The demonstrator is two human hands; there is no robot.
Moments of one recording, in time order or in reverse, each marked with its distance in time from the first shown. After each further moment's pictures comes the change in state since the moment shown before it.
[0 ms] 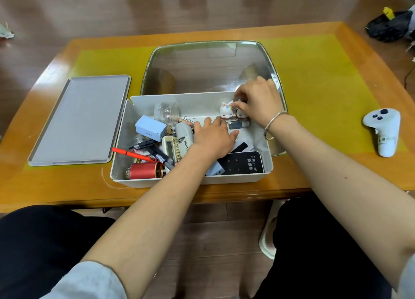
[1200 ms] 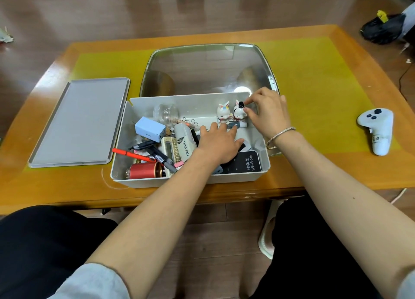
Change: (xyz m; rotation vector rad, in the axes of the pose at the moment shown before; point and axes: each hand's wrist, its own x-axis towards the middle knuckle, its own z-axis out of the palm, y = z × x) left_hand -0.008 0.012 0.001 0.042 -0.037 0.109; right_hand -0.037 0.012 0.005 0.105 0.081 0.156
